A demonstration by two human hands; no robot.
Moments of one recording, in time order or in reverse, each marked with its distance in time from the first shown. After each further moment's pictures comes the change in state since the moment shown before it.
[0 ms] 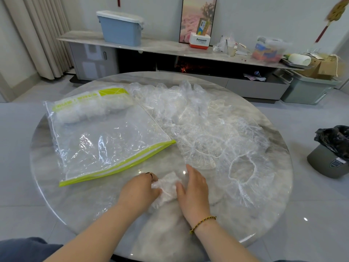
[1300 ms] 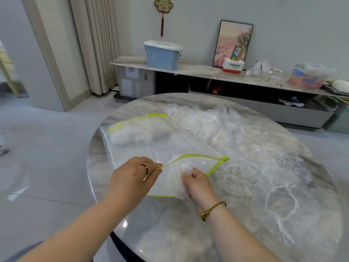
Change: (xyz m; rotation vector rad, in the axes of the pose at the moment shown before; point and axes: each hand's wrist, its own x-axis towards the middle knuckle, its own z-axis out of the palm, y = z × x) left_hand -0.034 -0.050 -0.100 0.099 0.755 0.323; right_hand 0.047 -0.093 0.007 0.765 -0.354 0.293
